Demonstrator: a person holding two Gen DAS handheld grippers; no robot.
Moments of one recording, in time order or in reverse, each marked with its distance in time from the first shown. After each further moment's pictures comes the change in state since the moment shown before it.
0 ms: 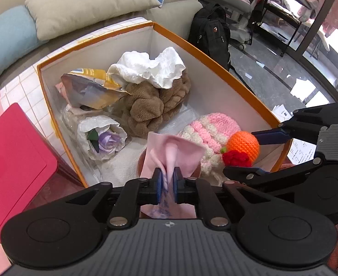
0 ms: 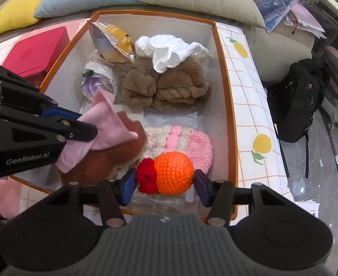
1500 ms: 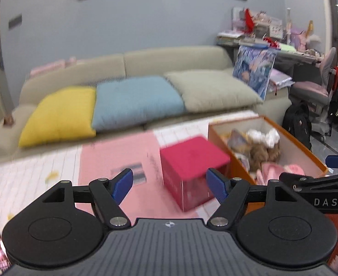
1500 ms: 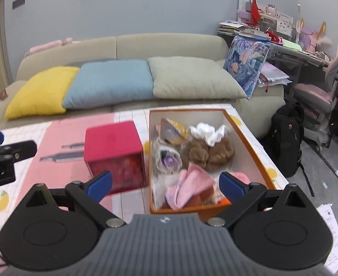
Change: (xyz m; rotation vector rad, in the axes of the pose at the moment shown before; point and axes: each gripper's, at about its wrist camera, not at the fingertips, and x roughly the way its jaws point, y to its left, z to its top) left arm -0.194 0.026 -0.137 -0.245 -0.497 0.498; right arm -0.128 0.132 -0.051 0.192 -0.482 -0.053
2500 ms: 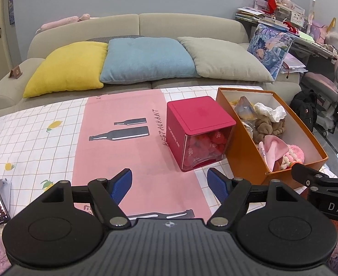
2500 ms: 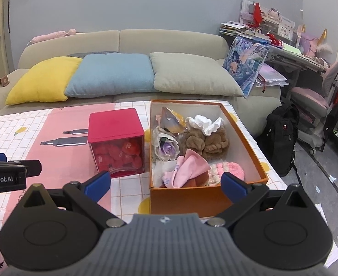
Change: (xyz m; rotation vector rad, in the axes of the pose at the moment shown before) left arm -0.008 0.011 -0.033 -0.122 0.169 0.023; right arm -0.022 0.009 -0.022 -0.050 0.013 -0.021
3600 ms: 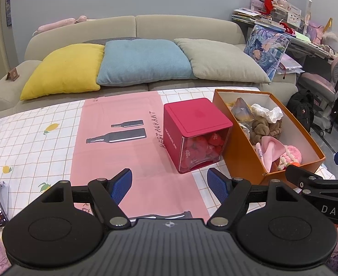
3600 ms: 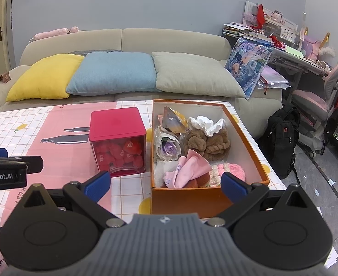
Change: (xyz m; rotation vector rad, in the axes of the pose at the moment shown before) left arm -0.001 -0.001 0.003 0.010 -0.006 -0.016; right arm 0.000 0.003 0.001 -0.022 -0.003 0.002
